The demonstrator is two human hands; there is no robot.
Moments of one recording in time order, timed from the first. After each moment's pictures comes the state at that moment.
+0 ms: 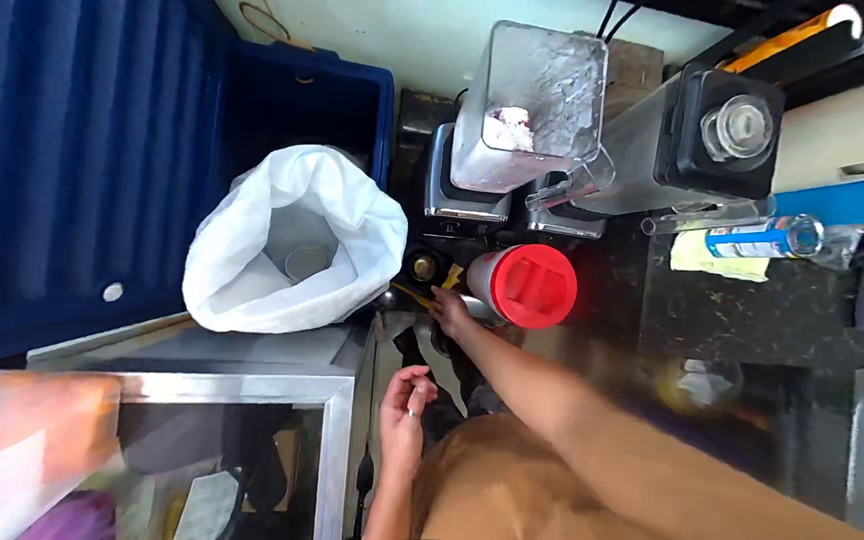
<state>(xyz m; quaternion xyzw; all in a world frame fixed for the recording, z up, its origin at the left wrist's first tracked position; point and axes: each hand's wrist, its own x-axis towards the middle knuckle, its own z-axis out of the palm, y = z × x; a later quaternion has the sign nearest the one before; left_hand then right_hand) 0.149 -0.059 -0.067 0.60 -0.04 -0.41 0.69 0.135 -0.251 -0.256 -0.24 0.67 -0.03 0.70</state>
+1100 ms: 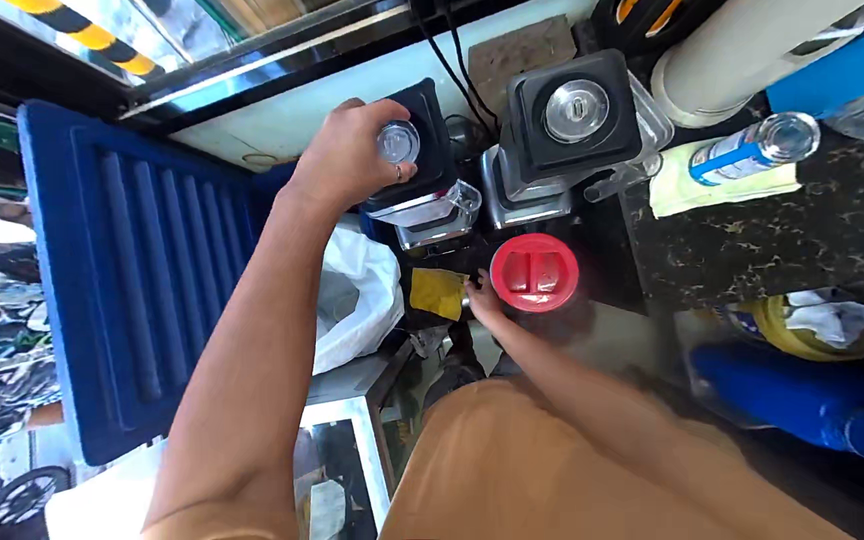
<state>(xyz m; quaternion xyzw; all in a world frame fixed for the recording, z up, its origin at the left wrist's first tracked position) 0.354 -0.428 0.154 0.71 -0.67 -0.19 0.07 0.094 -0.314 -0.170 -0.47 0.64 -0.06 0.61</state>
